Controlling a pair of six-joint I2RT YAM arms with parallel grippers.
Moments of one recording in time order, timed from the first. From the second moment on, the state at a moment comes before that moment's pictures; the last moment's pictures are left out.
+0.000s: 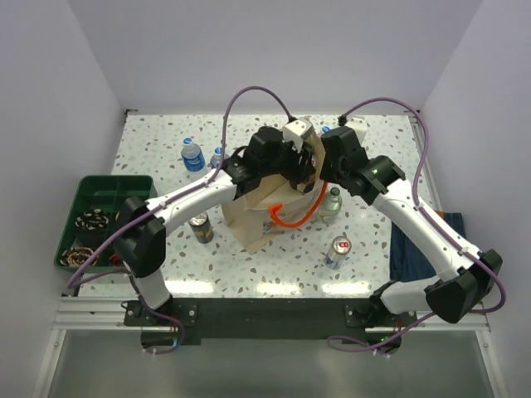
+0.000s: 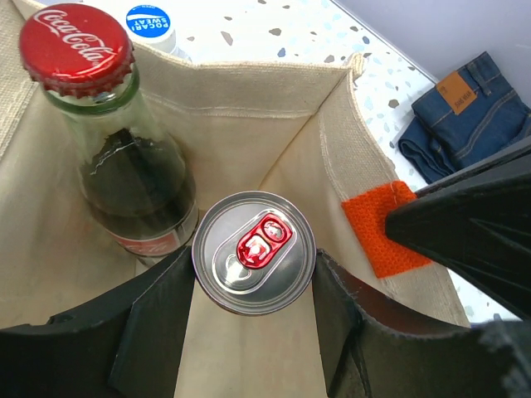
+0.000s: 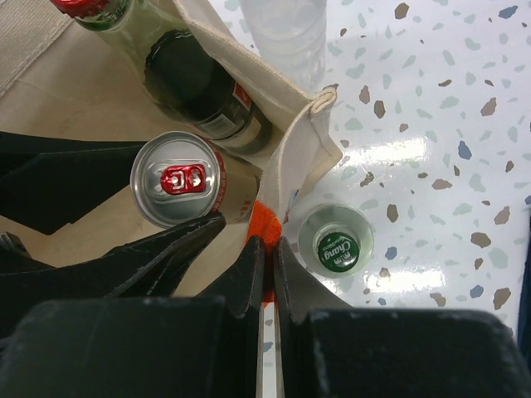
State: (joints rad) left arm -0.77 1.75 1.45 -0.06 0.15 -0.15; right arm 0.60 1.34 1.41 -0.83 0.48 0.62
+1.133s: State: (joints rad) left arm -0.82 1.90 1.45 0.11 0.04 -0.15; right arm 0.60 1.36 1.46 -0.93 0.48 0.63
